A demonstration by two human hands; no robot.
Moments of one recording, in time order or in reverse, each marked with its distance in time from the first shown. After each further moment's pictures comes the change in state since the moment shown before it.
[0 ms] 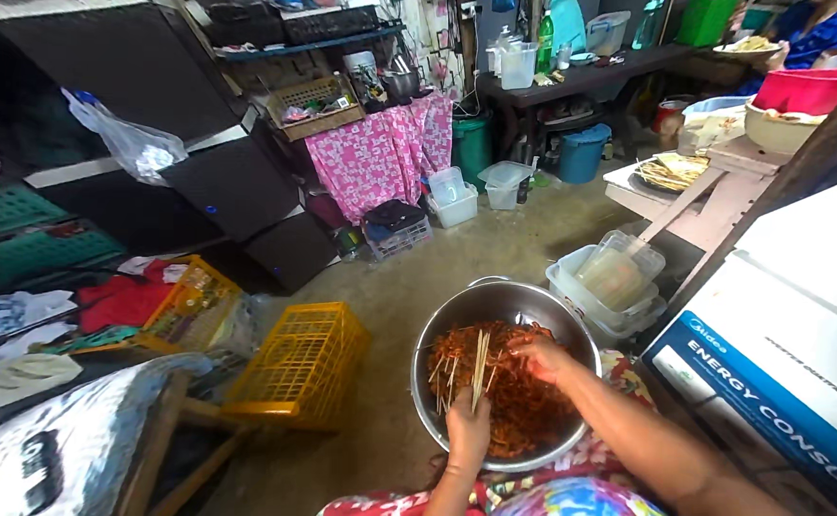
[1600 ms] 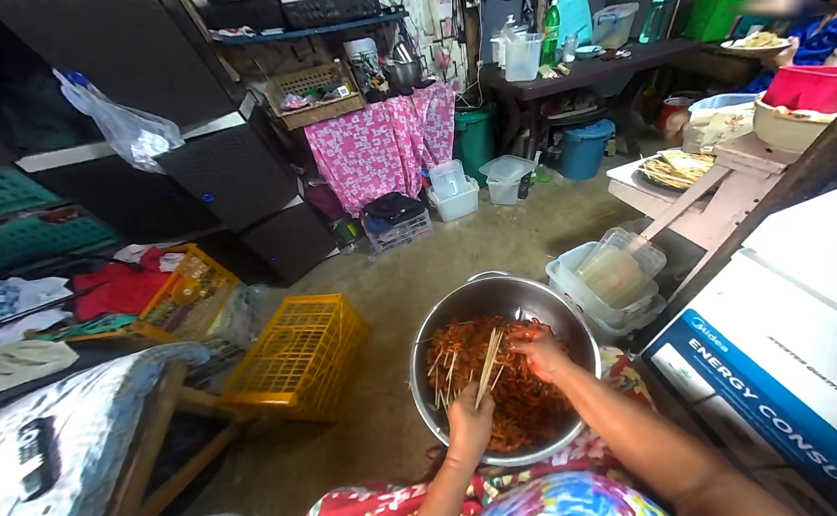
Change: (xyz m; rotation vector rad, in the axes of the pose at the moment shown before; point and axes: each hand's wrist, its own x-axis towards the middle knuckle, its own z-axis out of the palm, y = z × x) left_hand -0.001 0.005 -0.002 0.037 -0.095 -0.012; right_hand 0.000 0.007 0.006 -0.136 0.107 -0.184
